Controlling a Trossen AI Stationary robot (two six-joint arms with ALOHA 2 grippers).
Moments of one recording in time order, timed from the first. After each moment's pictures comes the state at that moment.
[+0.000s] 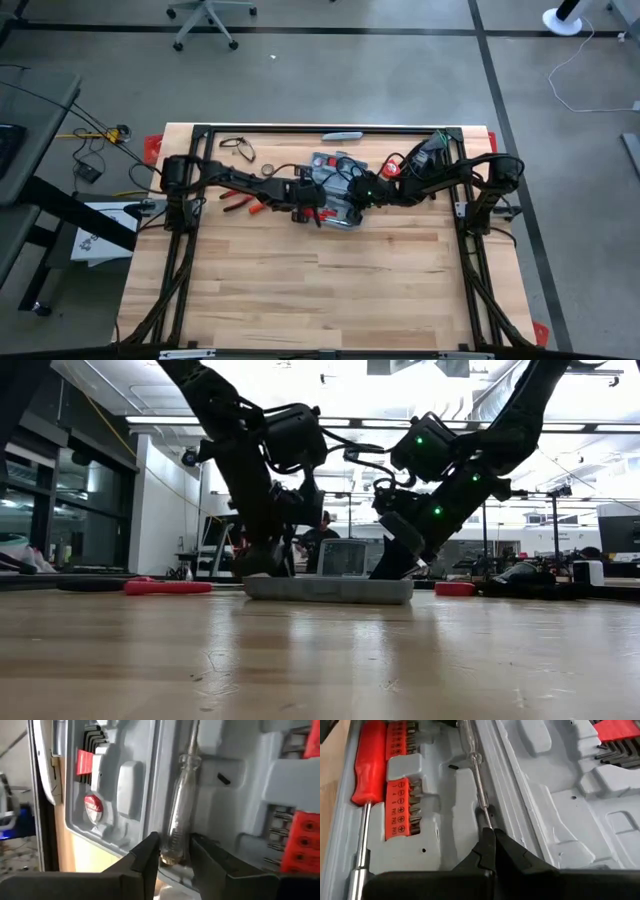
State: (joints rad) left arm 0.09 1.91 1.09 -0.28 -0.53 0.39; right arm -0.18 1.79 0.69 0.25 0.09 0.20
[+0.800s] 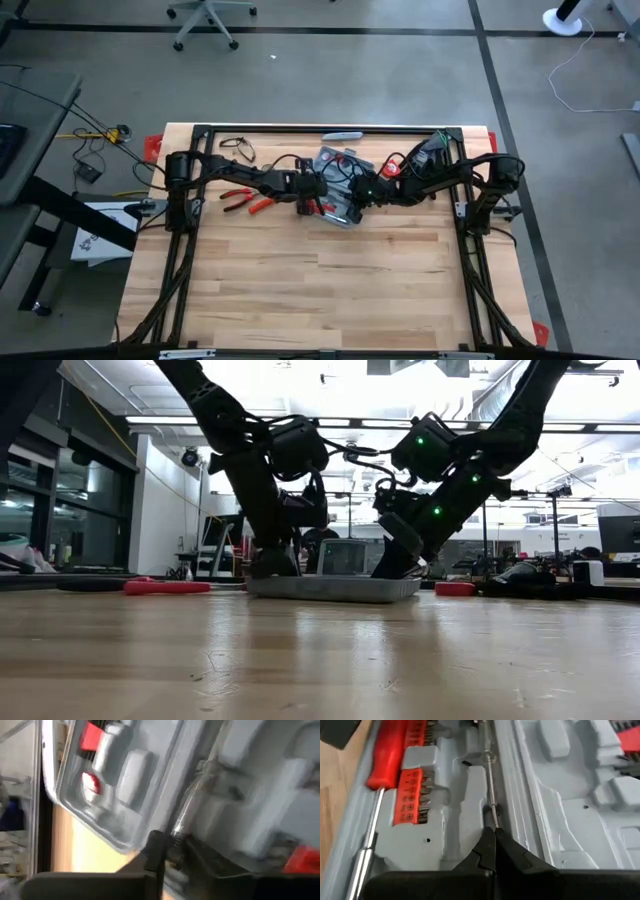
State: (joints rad) left arm 0.17 1.94 1.09 -0.19 -0.49 0.37; right arm -0.18 1.79 0.69 0.26 0.10 0.23
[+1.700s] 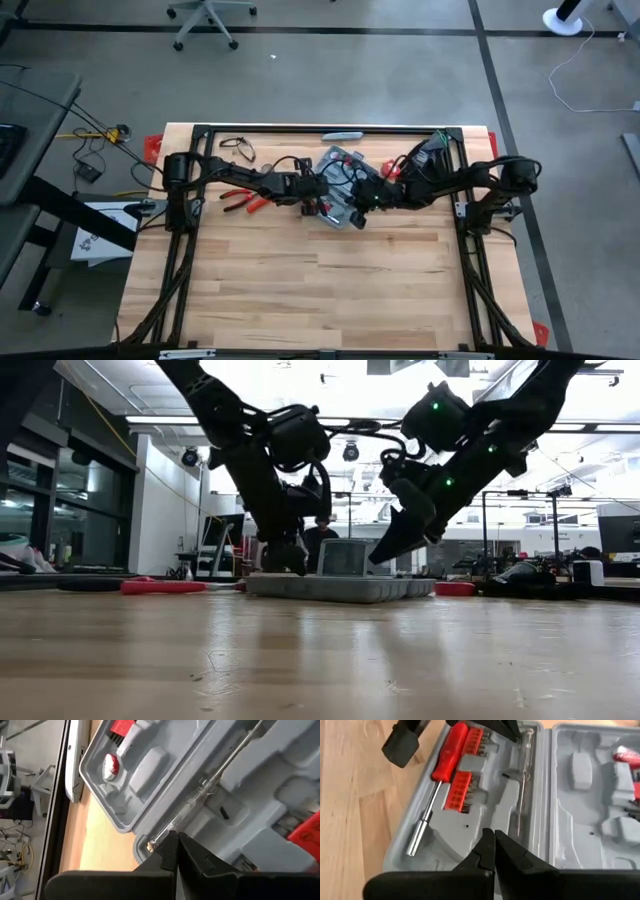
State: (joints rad) left arm 0.14 1.91 1.09 -0.16 -0.54 0.28; right arm -0.11 1.63 0.69 0.21 0.15 0.21
